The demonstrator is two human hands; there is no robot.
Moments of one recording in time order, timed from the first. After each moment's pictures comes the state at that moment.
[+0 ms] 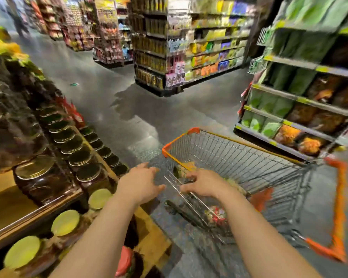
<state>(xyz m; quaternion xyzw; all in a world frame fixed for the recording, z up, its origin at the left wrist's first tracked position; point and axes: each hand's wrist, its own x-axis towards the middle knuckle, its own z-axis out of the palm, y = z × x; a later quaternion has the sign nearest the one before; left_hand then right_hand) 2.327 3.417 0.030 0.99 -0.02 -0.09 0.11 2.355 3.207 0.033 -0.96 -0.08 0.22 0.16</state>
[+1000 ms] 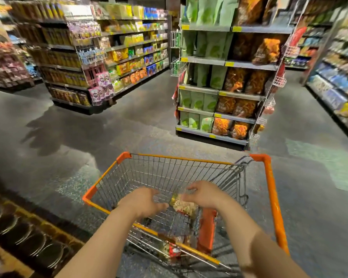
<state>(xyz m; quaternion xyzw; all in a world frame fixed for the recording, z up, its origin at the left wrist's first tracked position) 2.528 3.177 -0.011 0.94 -0.21 -0.24 0.11 2.461 2.963 0.007 -0.93 0.14 0.19 0.28</state>
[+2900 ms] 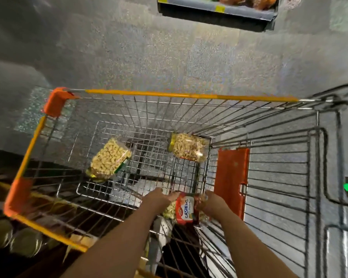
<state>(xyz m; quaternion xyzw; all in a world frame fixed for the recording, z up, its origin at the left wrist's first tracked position) 2.656 3.093 -0.371 0.81 0.03 -0.58 0.11 2.555 2.923 -0.352 -0.73 0.36 0.47 0.33</state>
